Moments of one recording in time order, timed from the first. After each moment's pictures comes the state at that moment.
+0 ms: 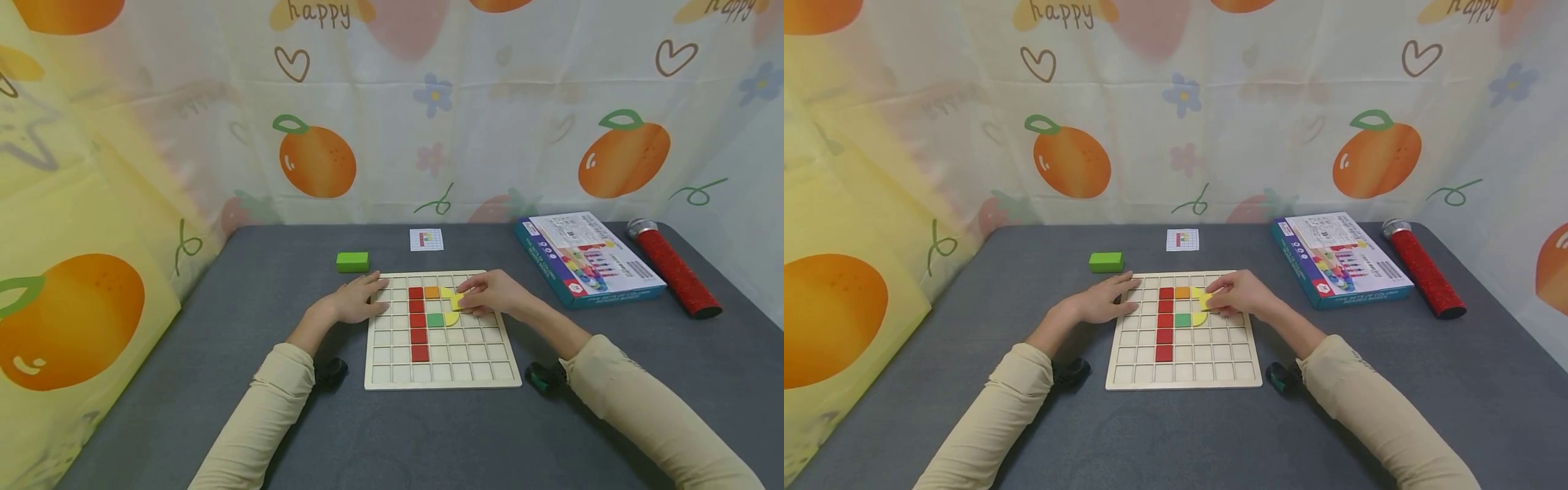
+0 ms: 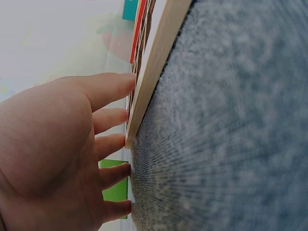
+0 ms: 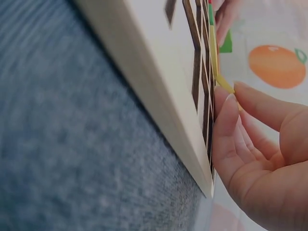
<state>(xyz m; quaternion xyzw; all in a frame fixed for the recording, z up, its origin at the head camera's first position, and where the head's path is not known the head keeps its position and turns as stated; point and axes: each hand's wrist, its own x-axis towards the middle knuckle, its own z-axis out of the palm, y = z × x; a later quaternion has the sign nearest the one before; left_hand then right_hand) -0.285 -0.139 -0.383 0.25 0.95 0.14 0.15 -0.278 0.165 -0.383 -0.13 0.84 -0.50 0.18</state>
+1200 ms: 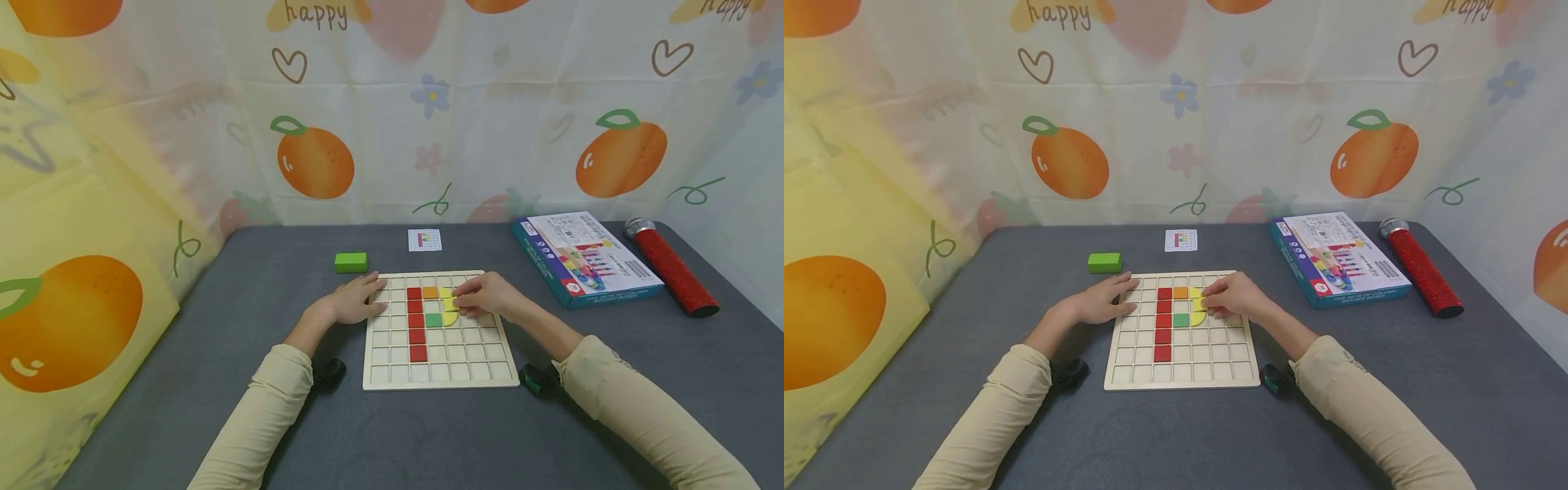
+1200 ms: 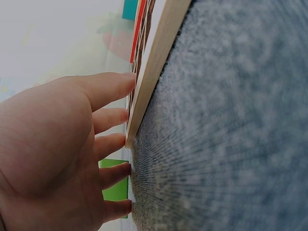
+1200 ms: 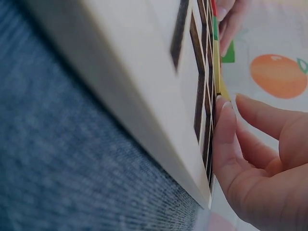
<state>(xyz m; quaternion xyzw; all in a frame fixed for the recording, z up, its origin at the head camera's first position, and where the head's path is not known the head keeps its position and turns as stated) -0.283 -0.139 -0.383 0.25 0.95 0.15 0.15 -0.274 0.155 -0.381 -0.09 0.84 -0.49 0.19</state>
